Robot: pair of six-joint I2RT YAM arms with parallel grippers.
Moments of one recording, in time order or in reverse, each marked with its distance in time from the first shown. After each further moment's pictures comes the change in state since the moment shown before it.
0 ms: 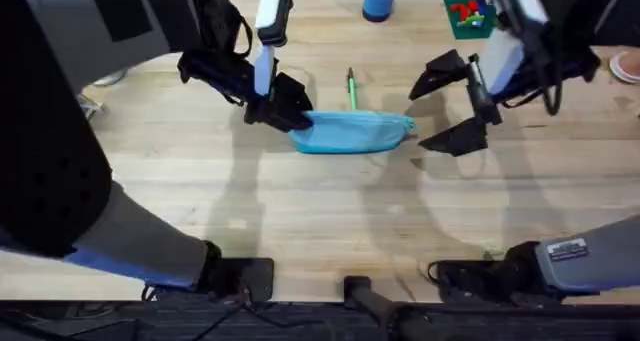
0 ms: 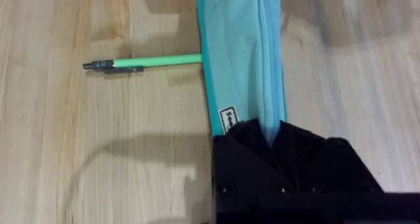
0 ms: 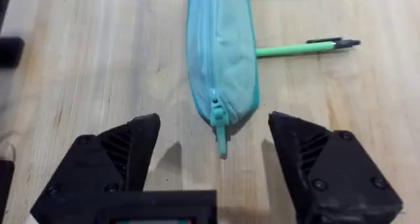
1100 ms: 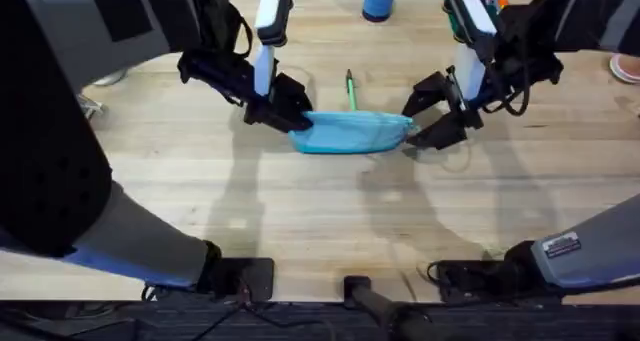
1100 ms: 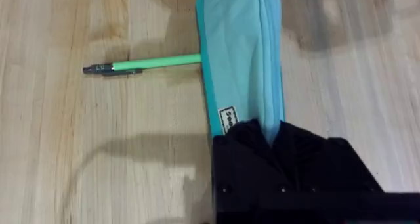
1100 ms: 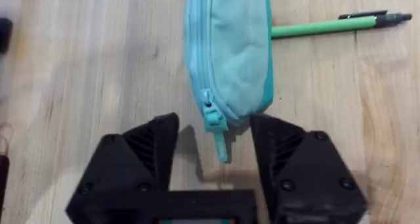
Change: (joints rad) left arm 0.000 0.000 0.000 -0.005 0.000 0.000; right arm 0.065 0.093 -0.003 0.076 0.068 0.090
